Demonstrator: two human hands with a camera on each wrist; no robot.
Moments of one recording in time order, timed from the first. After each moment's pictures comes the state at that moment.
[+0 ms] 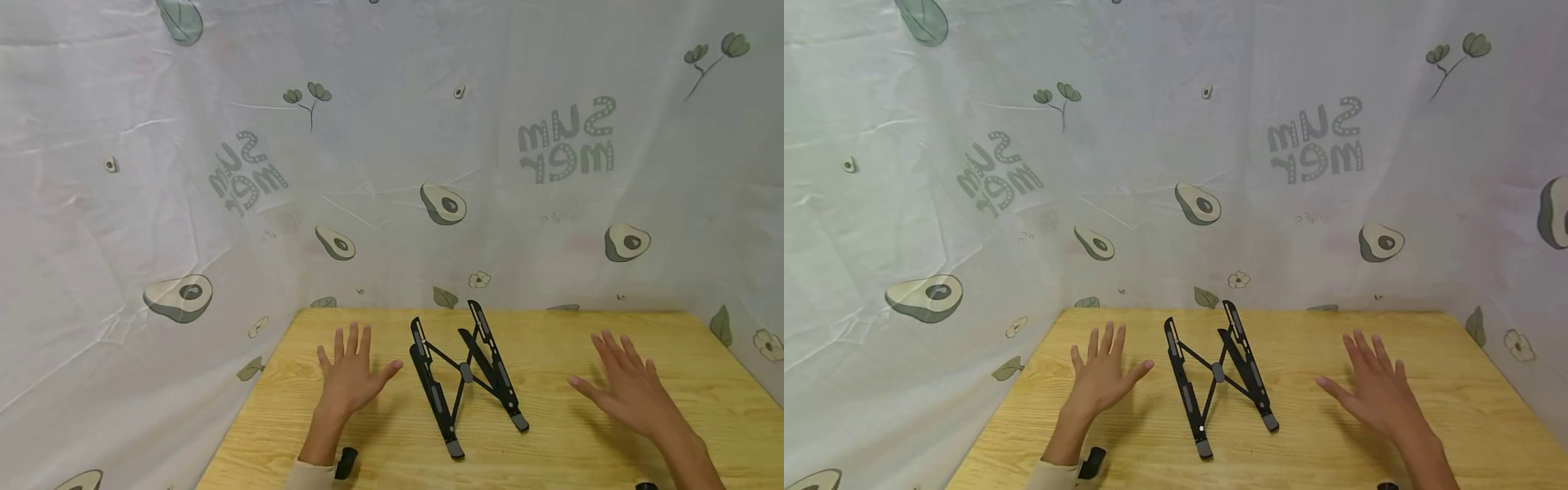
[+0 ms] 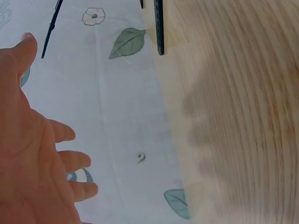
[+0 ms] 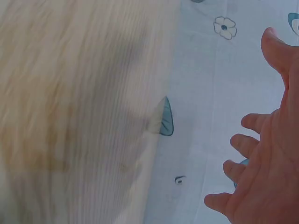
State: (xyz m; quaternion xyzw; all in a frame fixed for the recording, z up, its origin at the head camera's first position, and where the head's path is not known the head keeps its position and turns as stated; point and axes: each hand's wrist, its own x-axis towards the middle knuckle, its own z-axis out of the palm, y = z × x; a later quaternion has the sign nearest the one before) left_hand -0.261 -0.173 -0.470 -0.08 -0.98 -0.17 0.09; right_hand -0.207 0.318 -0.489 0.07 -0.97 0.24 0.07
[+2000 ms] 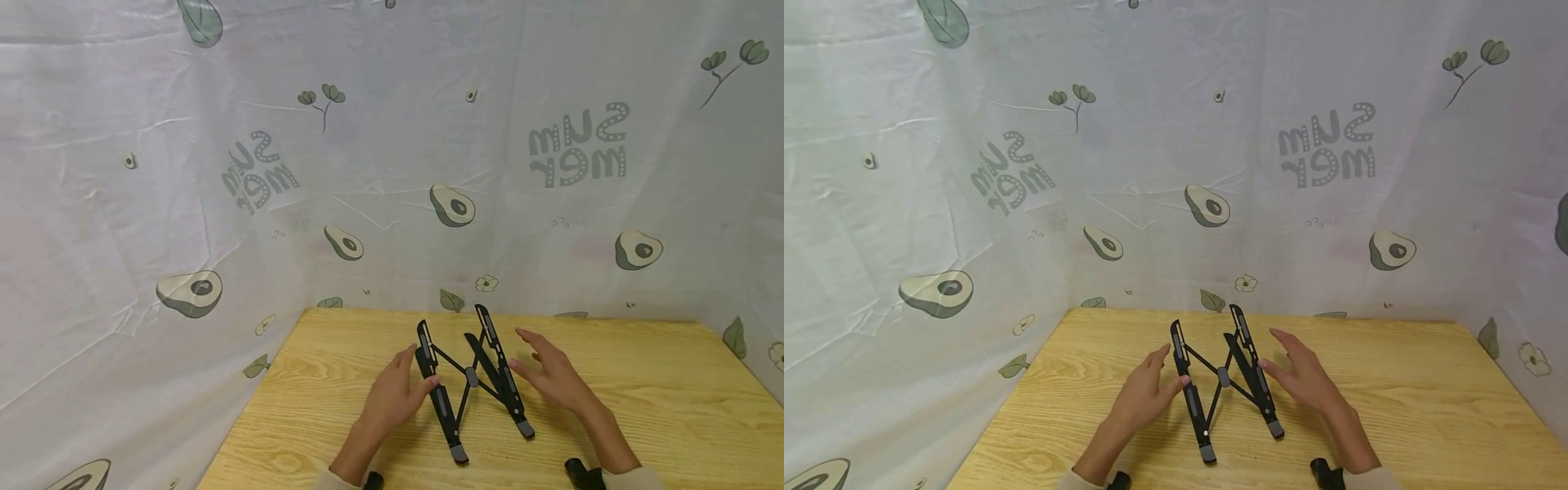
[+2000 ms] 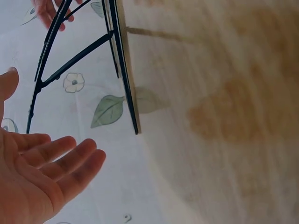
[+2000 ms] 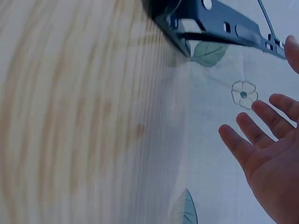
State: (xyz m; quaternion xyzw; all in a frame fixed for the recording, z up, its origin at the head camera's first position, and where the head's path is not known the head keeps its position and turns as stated) left_hand -0.244 -0.115 -0.492 -0.16 -0.94 -0.30 0.09; right_hand -0.268 0.224 -0.506 0.20 -0.89 0.40 0.11
